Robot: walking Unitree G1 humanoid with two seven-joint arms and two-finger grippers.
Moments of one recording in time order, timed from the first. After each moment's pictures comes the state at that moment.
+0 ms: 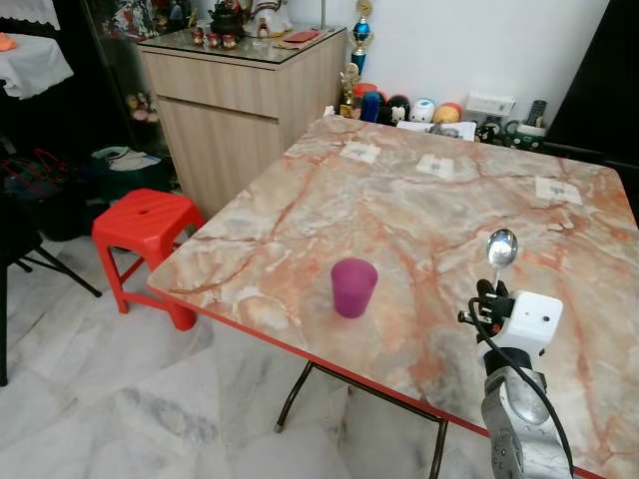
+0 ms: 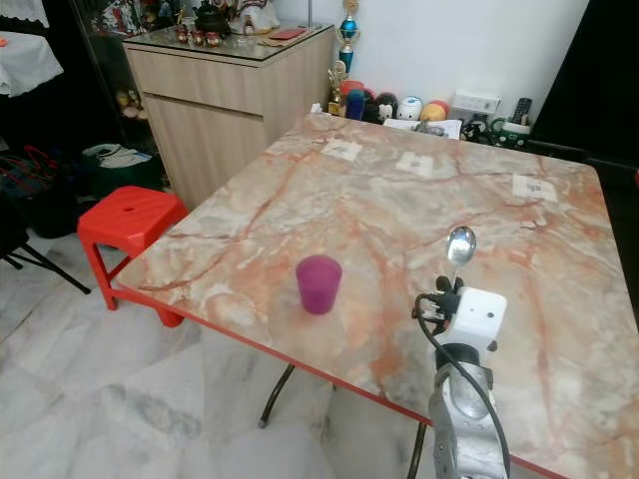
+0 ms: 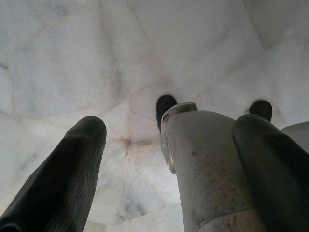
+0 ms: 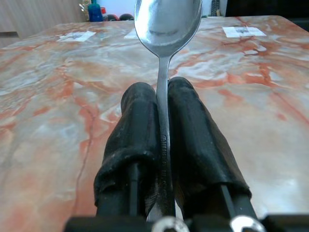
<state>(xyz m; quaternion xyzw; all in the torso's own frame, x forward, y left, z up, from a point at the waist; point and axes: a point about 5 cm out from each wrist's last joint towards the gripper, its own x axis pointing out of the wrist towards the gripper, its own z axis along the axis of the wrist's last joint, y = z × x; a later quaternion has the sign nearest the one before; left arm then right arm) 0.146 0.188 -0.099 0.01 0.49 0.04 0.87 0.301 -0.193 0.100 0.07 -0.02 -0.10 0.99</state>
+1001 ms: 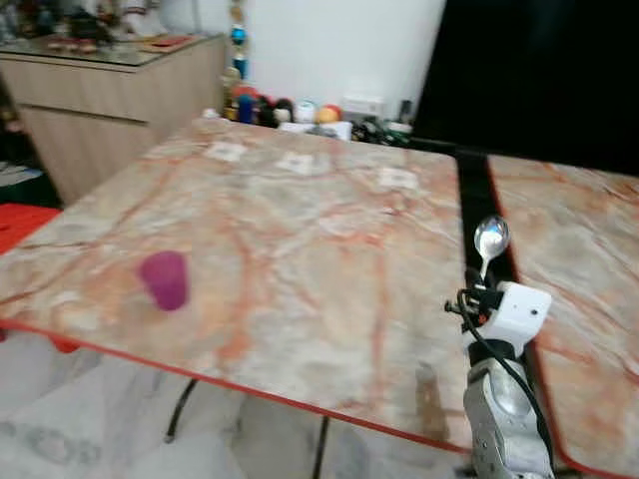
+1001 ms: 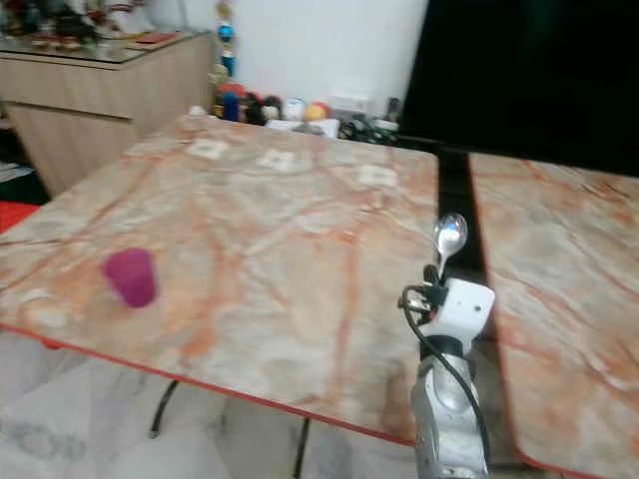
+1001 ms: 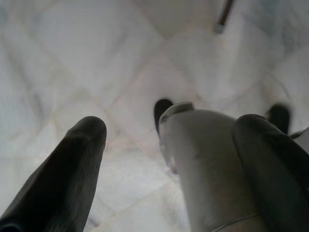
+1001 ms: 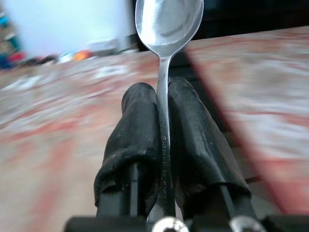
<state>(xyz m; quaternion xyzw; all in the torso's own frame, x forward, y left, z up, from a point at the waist) 0.144 0.190 -0.099 0.03 0.49 0.03 0.87 0.307 -0.180 0.116 0.09 -0.07 -0.09 0.99</state>
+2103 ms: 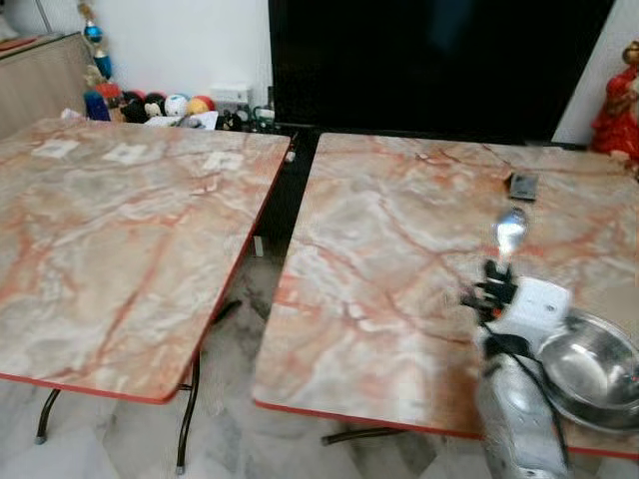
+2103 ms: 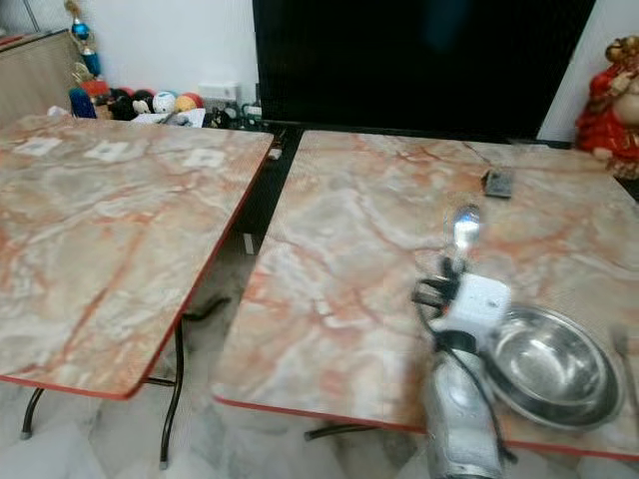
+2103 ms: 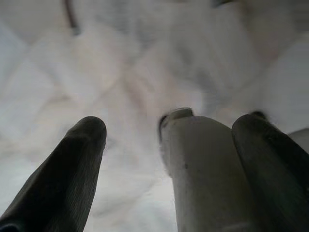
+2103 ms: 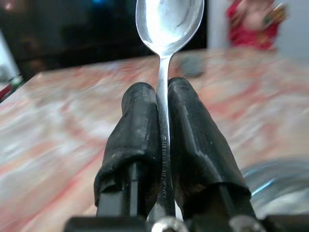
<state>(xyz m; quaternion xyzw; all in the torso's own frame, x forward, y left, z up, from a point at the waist) 0.150 0.179 -0.098 0.02 0.48 0.02 0.88 0.305 -0.206 0.123 0.06 -0.09 -0.14 0.98</state>
